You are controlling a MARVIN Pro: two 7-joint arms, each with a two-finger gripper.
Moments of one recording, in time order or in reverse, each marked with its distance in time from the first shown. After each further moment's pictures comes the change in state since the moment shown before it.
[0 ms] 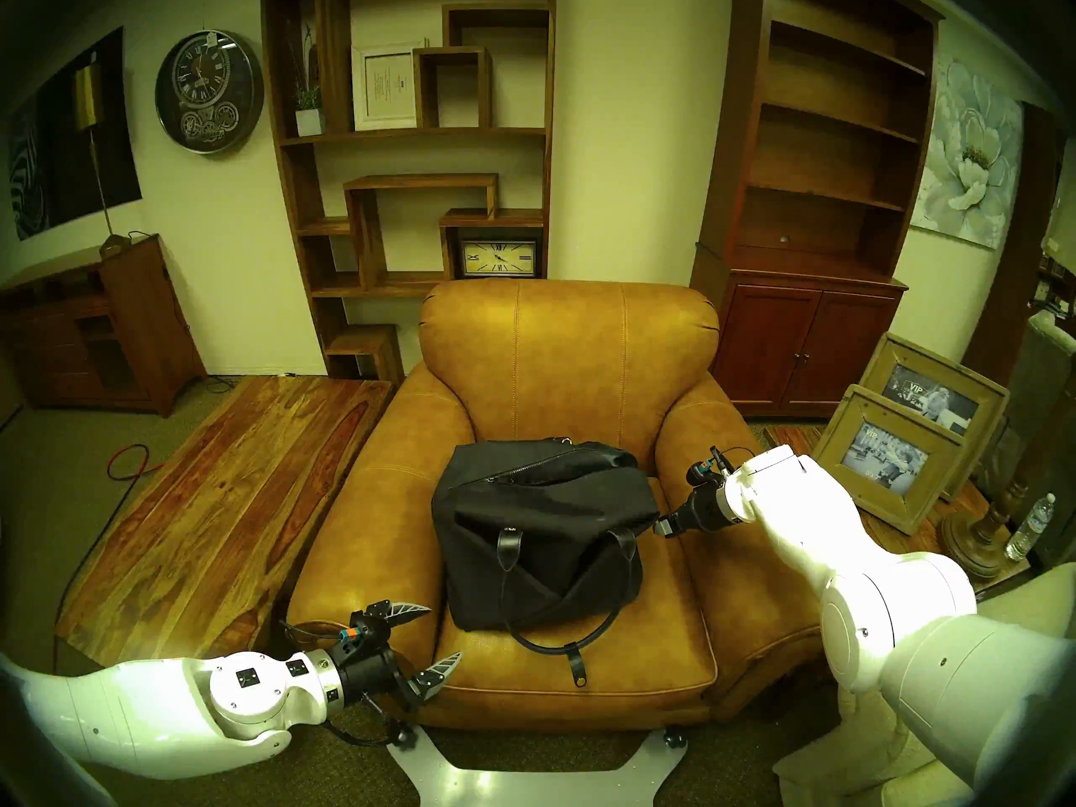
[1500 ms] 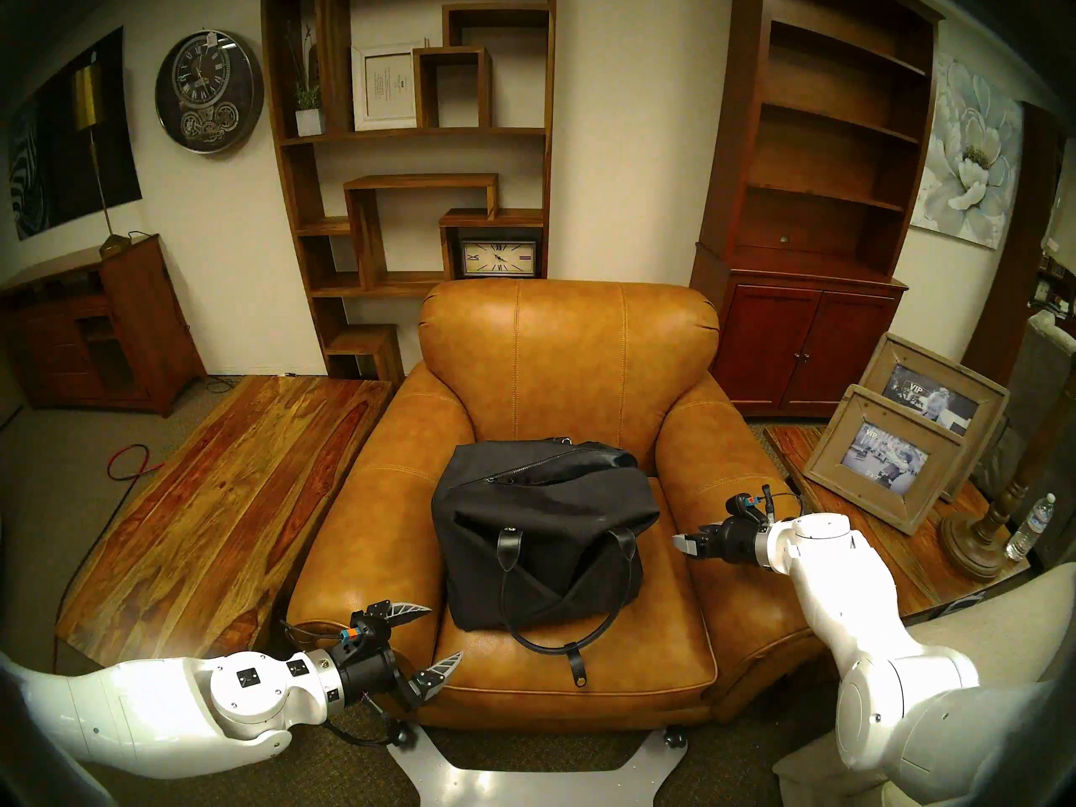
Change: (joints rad) left arm -0.009 0.001 0.011 0.001 0.000 0.000 0.002; right arm -0.306 0.042 0.275 -0.240 0.160 -0.253 0.049
